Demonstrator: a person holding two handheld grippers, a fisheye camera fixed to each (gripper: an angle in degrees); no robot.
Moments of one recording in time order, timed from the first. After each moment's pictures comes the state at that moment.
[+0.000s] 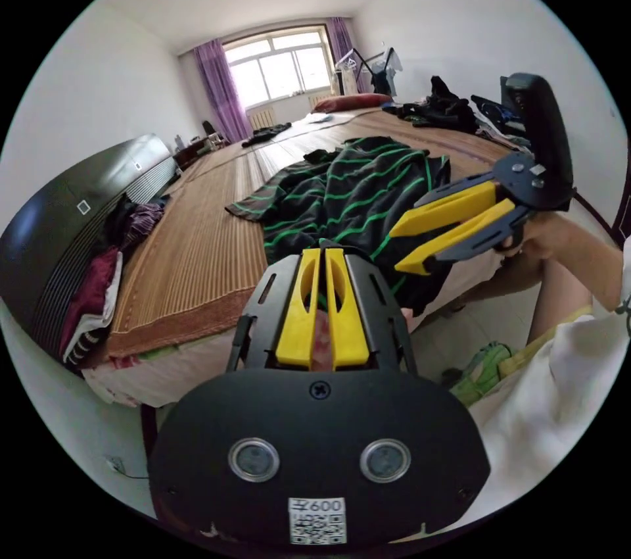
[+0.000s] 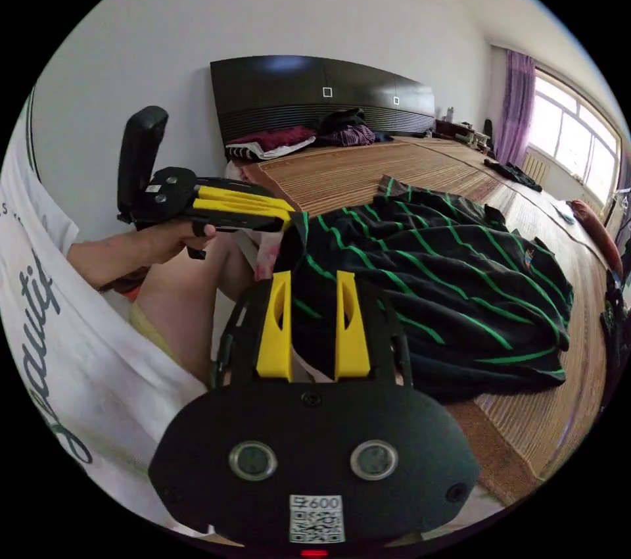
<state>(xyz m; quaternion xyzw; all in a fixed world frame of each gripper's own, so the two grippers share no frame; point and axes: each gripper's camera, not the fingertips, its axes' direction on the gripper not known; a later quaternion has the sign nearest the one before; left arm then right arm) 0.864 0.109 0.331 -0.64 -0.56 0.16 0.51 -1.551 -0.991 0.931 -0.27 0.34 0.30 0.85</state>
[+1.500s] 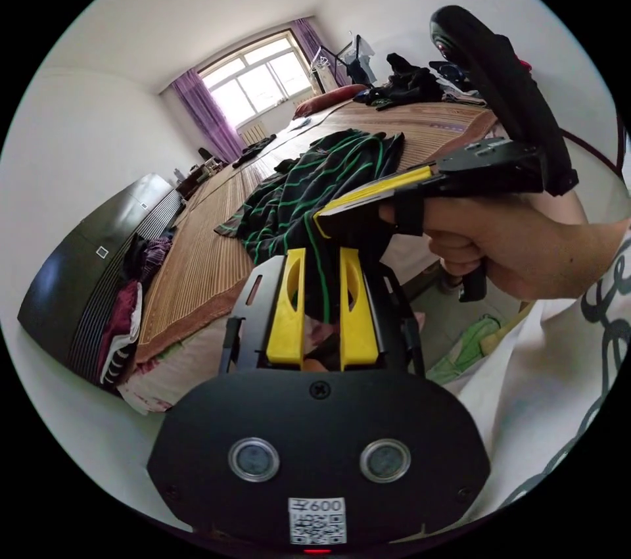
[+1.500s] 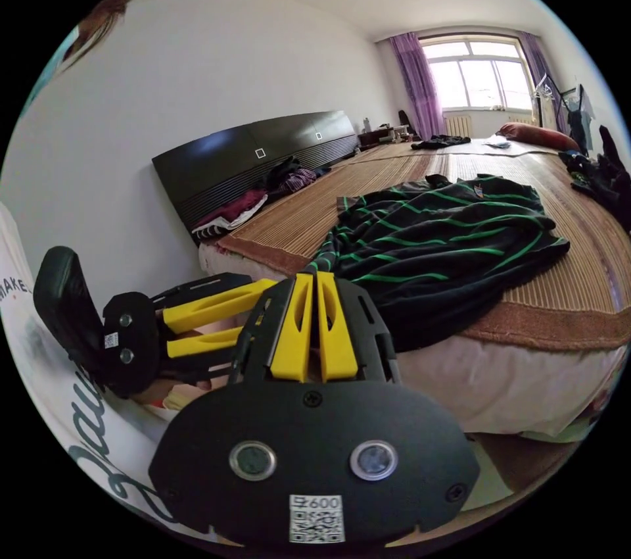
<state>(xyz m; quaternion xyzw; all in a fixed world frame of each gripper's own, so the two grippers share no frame) 0.975 0.249 0.357 -0.69 -0.51 0.23 0.47 -1.574 -1.025 0.805 -0.13 0.48 0.39 0.78</state>
